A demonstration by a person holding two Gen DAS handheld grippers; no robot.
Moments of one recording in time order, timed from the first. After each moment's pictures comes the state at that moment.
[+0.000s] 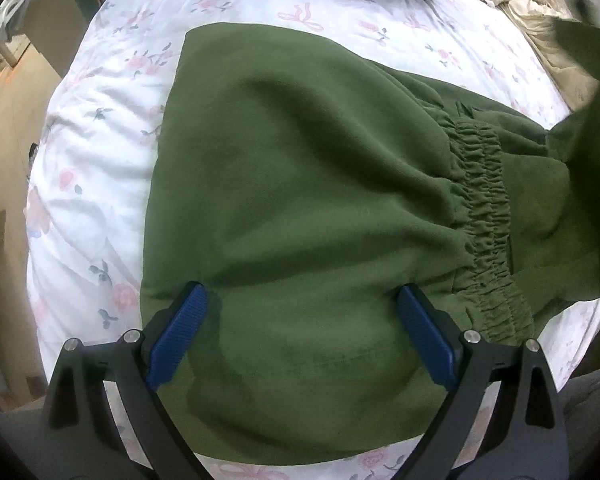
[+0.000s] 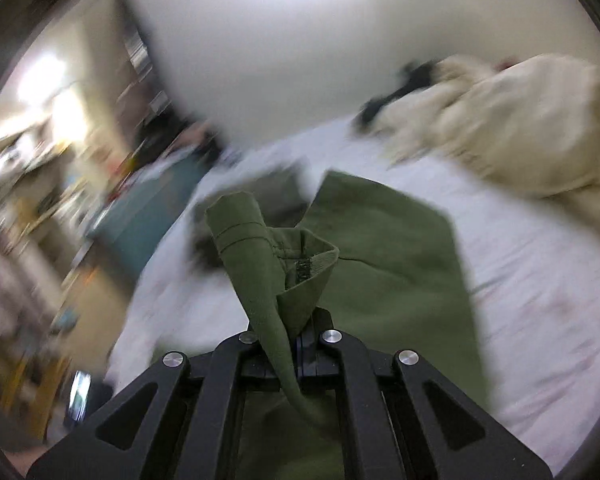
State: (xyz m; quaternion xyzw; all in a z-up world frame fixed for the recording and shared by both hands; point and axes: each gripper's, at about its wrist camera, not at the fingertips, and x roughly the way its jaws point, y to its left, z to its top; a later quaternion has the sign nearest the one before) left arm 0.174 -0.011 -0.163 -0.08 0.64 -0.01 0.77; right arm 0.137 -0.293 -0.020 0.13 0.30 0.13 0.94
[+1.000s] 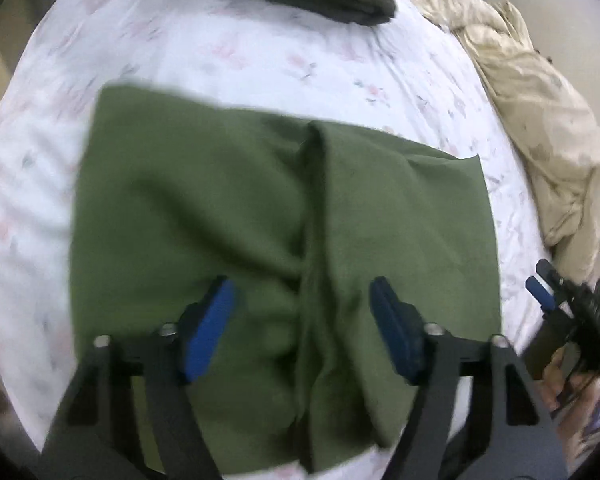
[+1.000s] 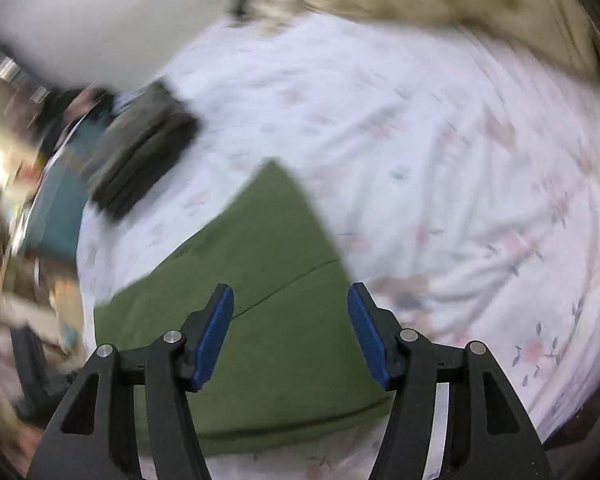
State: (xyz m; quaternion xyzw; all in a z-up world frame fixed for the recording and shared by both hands) left arm 0.220 -0.029 -0.136 -0.15 0.62 -0.11 0.76; right arm 0.138 -0.437 -0.107 0.29 0.51 -0.02 0.81
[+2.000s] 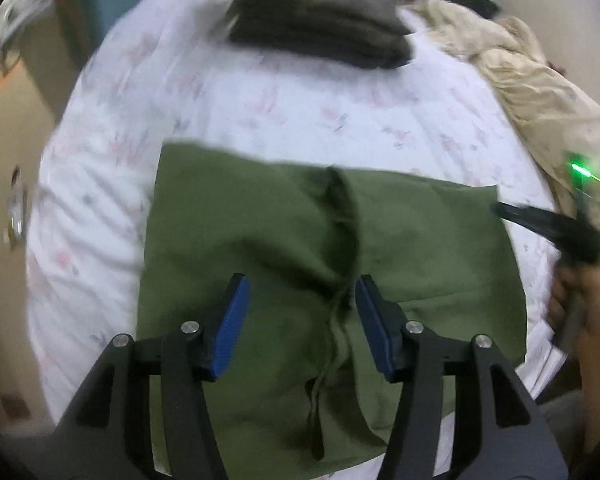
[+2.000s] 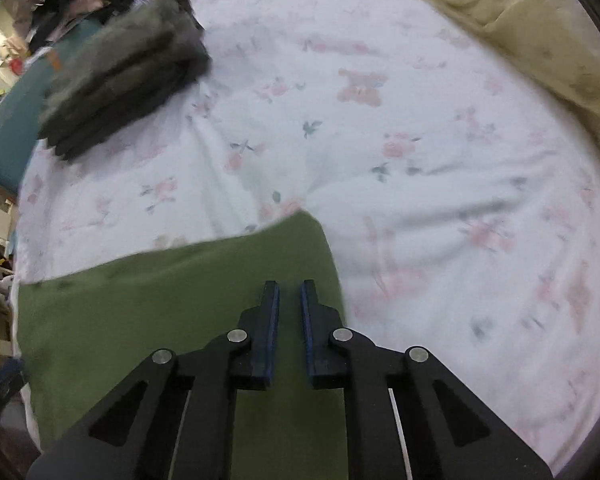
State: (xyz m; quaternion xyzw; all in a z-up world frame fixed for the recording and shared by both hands) left arm 0.188 -0.011 -0.097 -0.10 0.56 -0.05 0.82; right arm 0.288 -0.382 -0.160 0.08 0.58 0.03 0.81
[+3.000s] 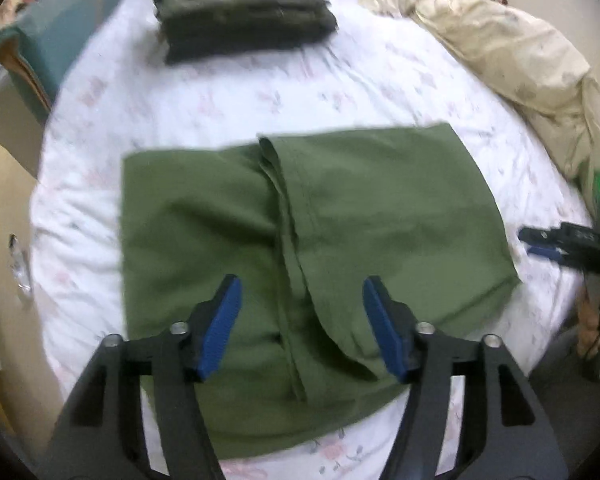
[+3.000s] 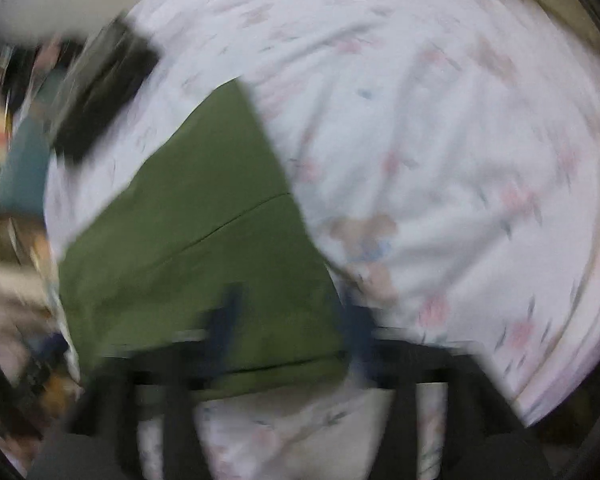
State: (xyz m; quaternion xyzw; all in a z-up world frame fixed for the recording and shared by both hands) left arm 0.161 -0.055 -0.088 -0.01 0.55 -0.11 0.83; right arm 0.132 -0.432 -0.147 0.28 0.60 -0.02 0.75
